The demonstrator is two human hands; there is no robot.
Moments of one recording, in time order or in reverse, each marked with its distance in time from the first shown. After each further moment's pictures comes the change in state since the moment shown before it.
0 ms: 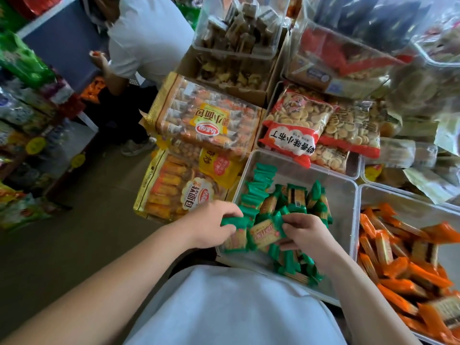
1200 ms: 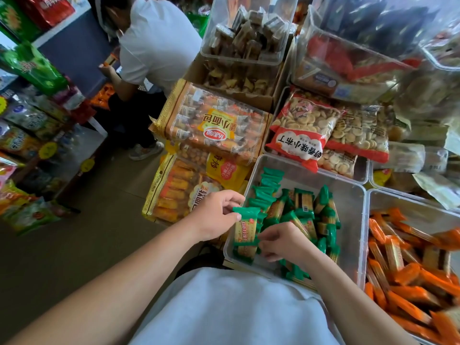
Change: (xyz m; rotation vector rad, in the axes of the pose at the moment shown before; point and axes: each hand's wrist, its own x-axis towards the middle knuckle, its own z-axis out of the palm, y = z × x) left_hand 0.014 -0.013 -0.003 -0.329 0.185 -0.019; right_hand 0.030 0.013 0.045 -0.234 -0.230 -0.001
